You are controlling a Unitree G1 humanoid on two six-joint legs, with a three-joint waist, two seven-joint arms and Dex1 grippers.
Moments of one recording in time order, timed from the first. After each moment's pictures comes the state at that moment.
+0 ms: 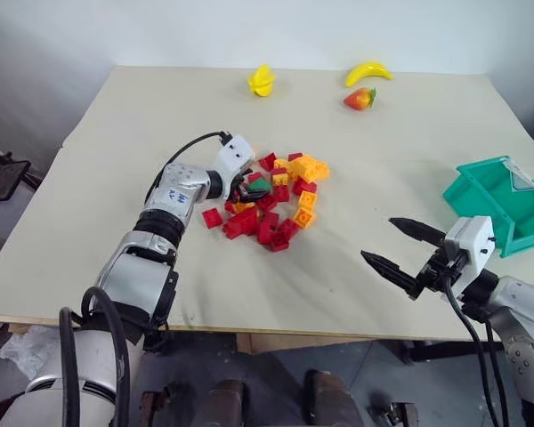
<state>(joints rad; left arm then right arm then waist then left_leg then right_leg) -1.23 0.31 -0.17 1.19 0.08 0.04 -0.71 0.03 -0.63 -0.32 -0.47 0.55 0.37 0.80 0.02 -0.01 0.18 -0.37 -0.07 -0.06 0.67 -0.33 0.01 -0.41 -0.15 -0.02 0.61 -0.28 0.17</state>
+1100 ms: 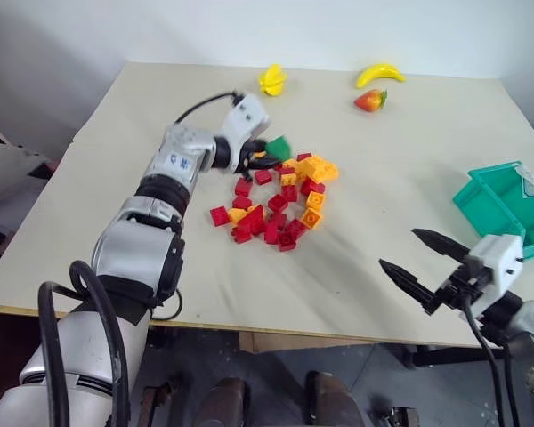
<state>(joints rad) -1.44 0.28 -0.08 1.28 0.09 -0.01 -0.89 0.20 -0.62 -0.43 -0.53 0.58 0.33 0.75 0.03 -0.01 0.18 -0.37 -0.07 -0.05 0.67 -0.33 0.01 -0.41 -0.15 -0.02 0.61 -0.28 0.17</state>
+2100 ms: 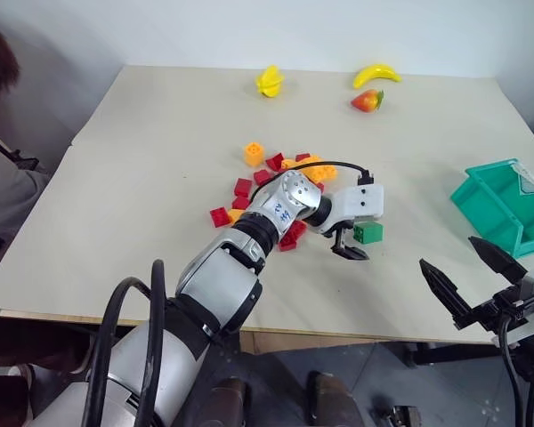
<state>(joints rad) -1.40 -0.12 -0.22 1.31 0.19 -0.20 -1.03 0.41 -0.48 -0.59 -0.71 0.61 0.28 0.58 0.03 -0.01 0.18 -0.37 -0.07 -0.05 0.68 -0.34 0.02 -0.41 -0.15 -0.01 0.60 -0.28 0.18</state>
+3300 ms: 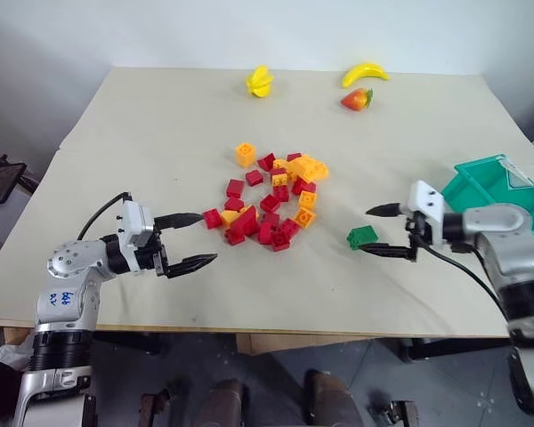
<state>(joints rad) -0.34 0.58 0.19 0.04 -0.42 0.16 -1.19 -0.74 -0.76 0.15 0.58 0.17 0.04 1.32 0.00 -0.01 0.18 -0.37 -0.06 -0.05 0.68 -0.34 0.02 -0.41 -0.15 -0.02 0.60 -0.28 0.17</state>
